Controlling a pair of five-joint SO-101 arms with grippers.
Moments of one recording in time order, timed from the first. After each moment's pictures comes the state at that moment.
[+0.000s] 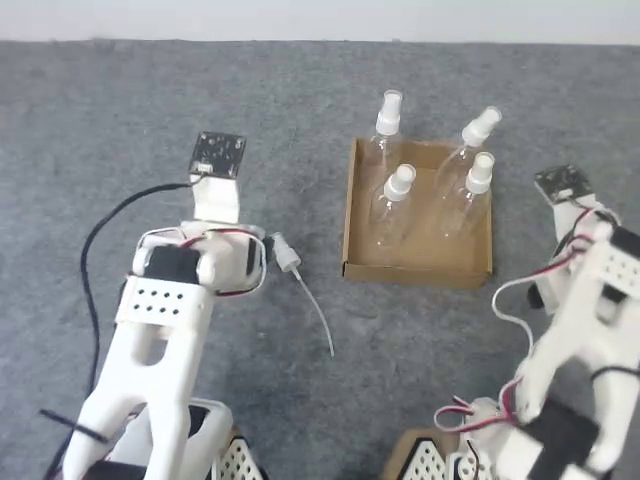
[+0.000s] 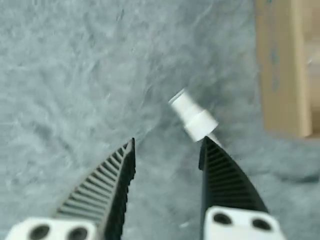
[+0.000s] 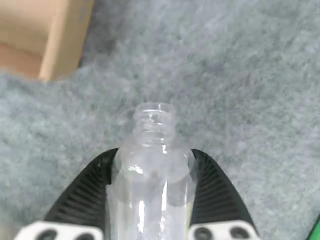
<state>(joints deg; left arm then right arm) 2.7 -34.7 49.5 59.1 6.2 28.8 -16.7 33.5 69.6 47.6</state>
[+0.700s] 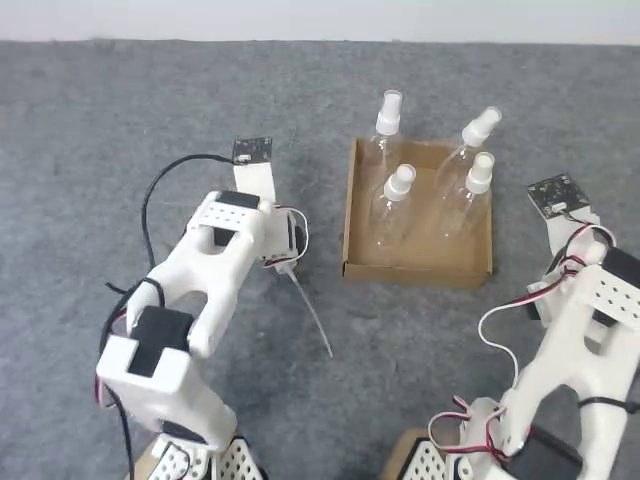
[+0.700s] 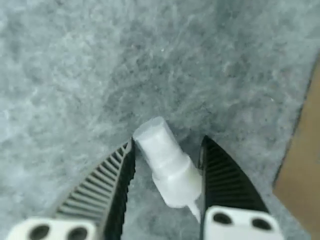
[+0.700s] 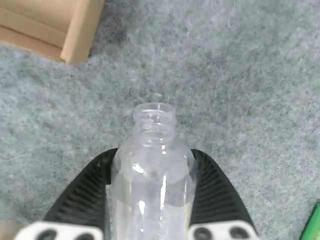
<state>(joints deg) 6.3 11.6 28.6 54.3 22.5 28.8 -25.1 39.2 69.6 48.5</state>
